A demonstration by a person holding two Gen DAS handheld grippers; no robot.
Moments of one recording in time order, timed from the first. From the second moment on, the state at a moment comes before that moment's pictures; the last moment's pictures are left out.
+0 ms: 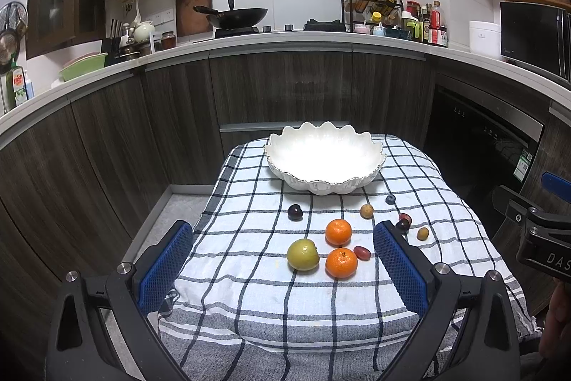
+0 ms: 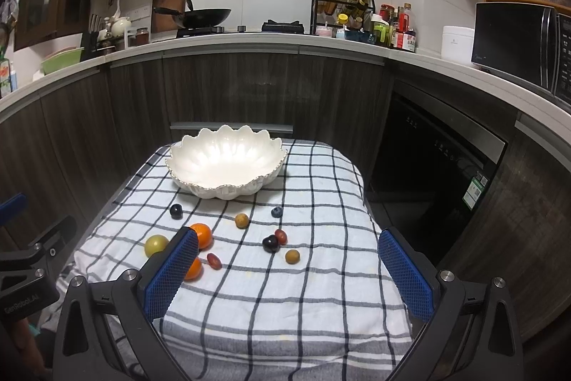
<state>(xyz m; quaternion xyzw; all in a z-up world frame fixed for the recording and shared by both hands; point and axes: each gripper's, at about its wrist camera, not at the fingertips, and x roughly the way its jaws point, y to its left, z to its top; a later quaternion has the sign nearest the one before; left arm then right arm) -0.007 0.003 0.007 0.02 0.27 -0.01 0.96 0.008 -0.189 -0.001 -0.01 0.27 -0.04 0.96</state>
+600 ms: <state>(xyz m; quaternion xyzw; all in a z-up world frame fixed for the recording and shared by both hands) -0.007 0.003 0.007 0.02 0.27 -0.01 0.96 0.008 -0.189 -0.001 -0.01 0.27 -0.04 0.96</state>
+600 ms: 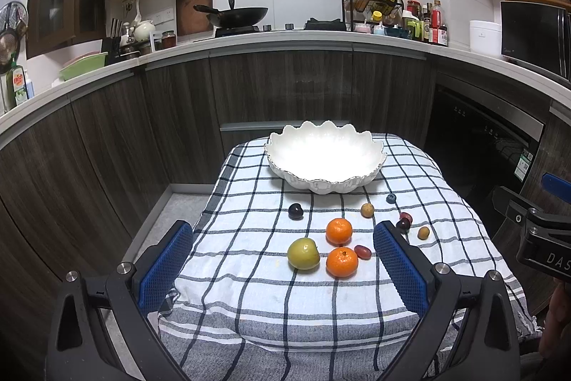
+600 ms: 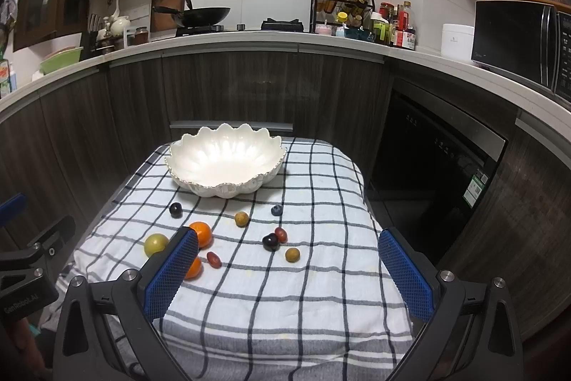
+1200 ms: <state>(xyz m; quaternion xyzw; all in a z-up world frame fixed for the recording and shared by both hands) -0.008 0.004 0.005 0.02 0.27 -0.01 0.96 0.006 -0.194 -0.005 -0.01 0.27 -0.04 0.96</state>
